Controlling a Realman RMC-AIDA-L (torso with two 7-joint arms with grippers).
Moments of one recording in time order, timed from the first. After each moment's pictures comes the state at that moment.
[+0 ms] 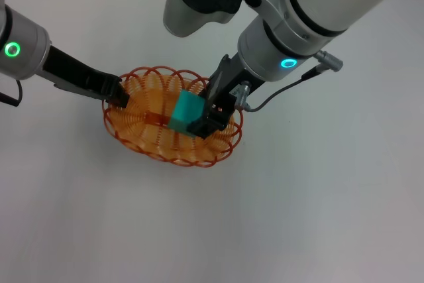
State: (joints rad) left arm -0.61 -2.05 1.17 1.35 -0.63 -1.61 0.35; right arm 0.92 2.07 -1.78 -1.22 0.80 1.37 -0.54
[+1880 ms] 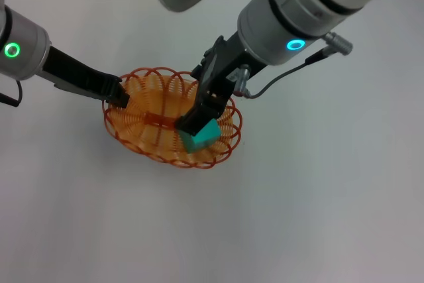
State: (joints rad) left arm -0.60 -2.05 1.17 1.35 -0.63 -1.60 0.35; right arm 0.90 2.06 -1.74 -1.40 0.80 1.47 -0.49
